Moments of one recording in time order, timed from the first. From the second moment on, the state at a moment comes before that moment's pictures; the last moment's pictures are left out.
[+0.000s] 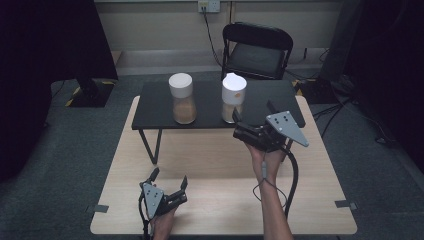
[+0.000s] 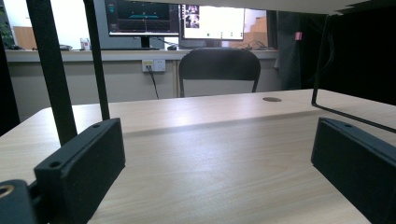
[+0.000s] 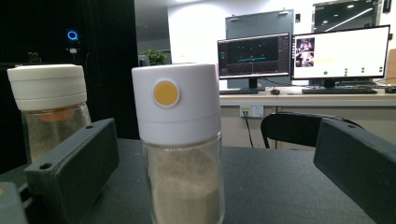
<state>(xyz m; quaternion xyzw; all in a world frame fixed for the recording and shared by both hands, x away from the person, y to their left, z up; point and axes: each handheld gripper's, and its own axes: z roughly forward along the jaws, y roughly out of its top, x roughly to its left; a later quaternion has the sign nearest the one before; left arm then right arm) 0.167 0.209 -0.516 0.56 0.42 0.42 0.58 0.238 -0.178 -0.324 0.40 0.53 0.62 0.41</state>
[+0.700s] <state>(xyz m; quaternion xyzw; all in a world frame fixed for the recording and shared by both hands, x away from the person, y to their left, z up) 0.167 0.209 -0.516 0.56 0.42 0.42 0.58 0.213 -0.187 -0.350 0.40 0.52 0.62 0.43</state>
